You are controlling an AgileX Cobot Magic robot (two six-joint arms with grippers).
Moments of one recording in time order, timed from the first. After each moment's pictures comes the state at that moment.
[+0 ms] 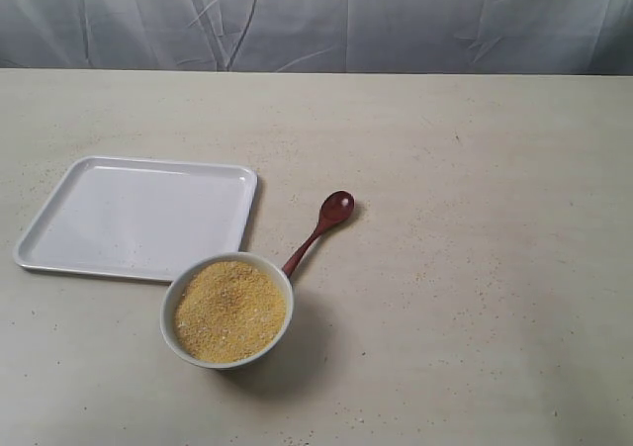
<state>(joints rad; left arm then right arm) -0.05 0.01 0.00 0.00 0.23 0.01 0.00 0.01 0.00 0.02 -0.11 0.03</state>
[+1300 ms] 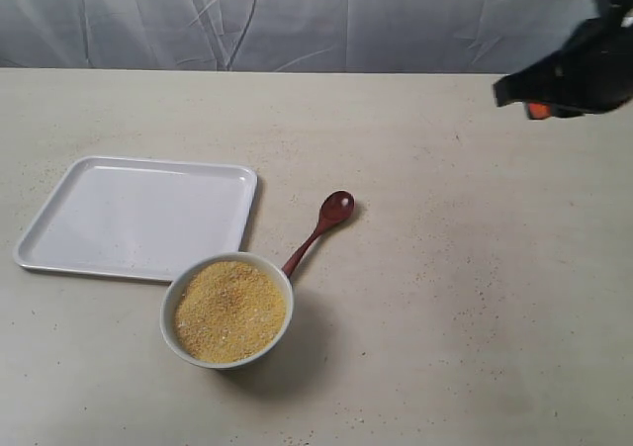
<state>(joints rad) -0.05 0.01 0.00 0.00 0.23 0.01 0.17 1.51 -1.08 0.16 0.64 -0.26</state>
